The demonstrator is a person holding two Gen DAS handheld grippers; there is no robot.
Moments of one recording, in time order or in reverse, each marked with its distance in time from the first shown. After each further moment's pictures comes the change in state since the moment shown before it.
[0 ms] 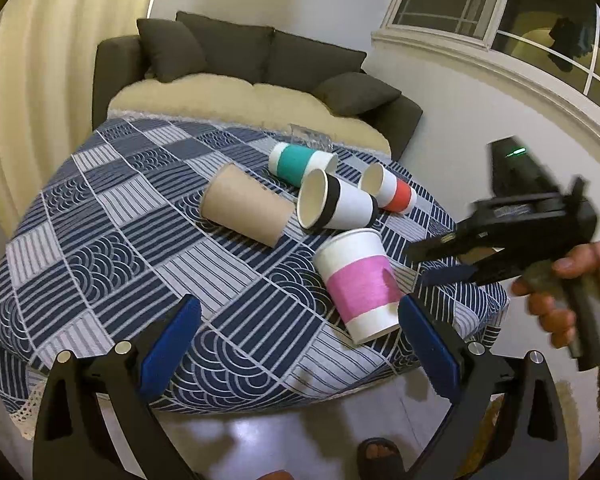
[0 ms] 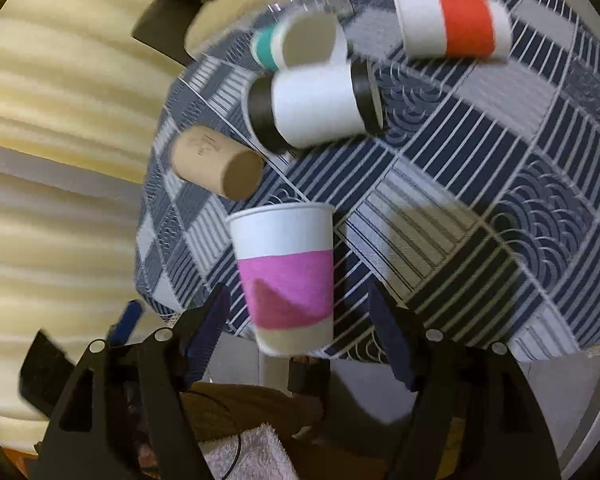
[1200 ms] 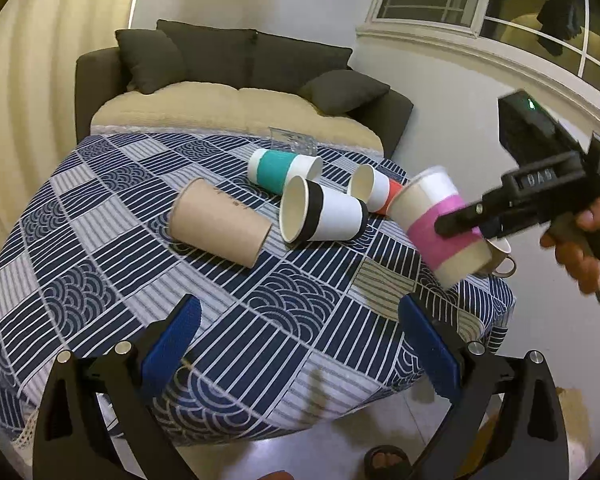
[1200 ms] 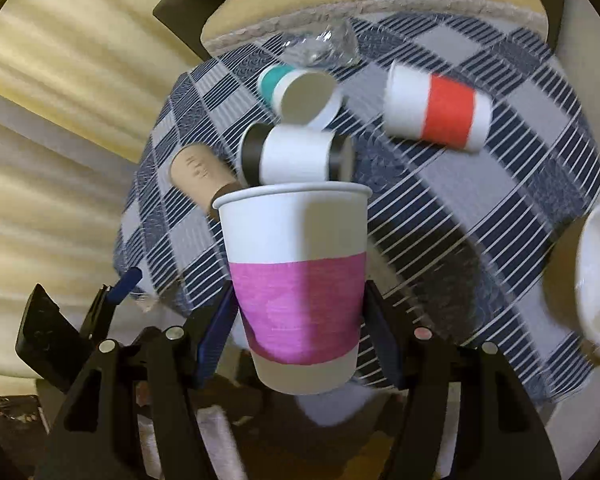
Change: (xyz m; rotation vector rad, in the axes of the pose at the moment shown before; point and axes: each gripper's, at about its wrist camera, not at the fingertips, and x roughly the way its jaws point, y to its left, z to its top) left arm 0.023 -0.015 0.011 0.060 -0.017 0.002; right arm -0.024 -0.010 0.033 -0.140 0.064 -0.077
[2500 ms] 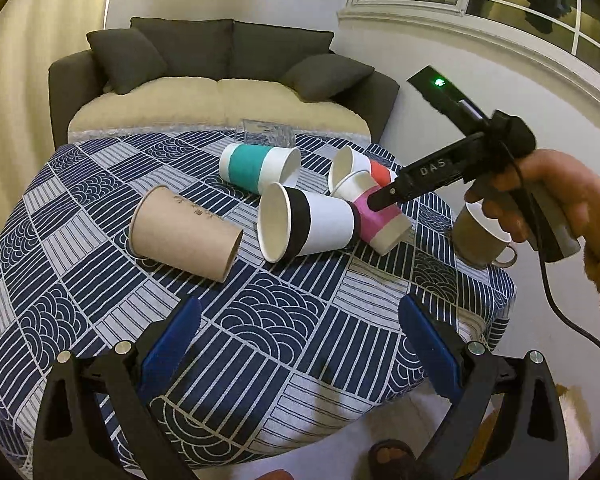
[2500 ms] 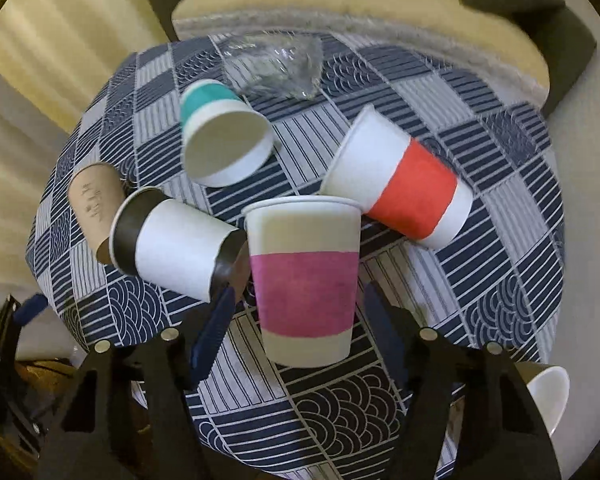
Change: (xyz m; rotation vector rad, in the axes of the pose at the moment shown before) left arm 0.033 -0.019 0.016 0.069 0.053 -0.034; right arm 0.036 -0.040 0.090 -0.204 0.039 -0.299
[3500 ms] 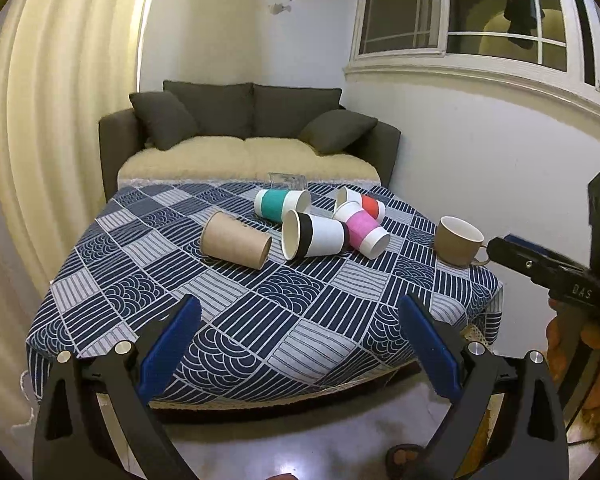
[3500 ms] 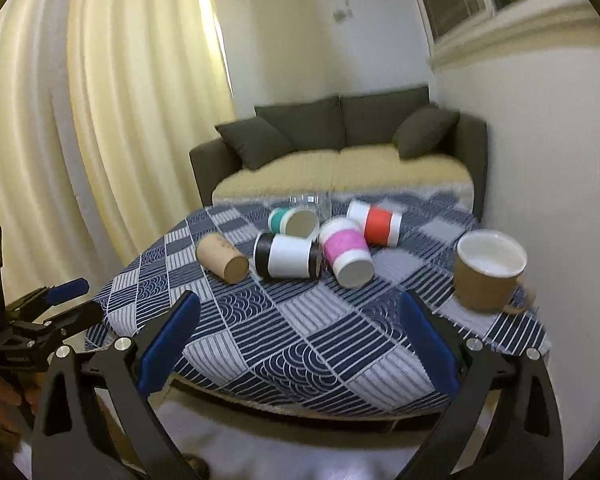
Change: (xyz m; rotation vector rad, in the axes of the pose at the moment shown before) left arm -0.124 -0.032 -0.060 0.044 -0.203 0.116; right arm -0.115 0.067 -0.258 0.105 -0.824 0.037
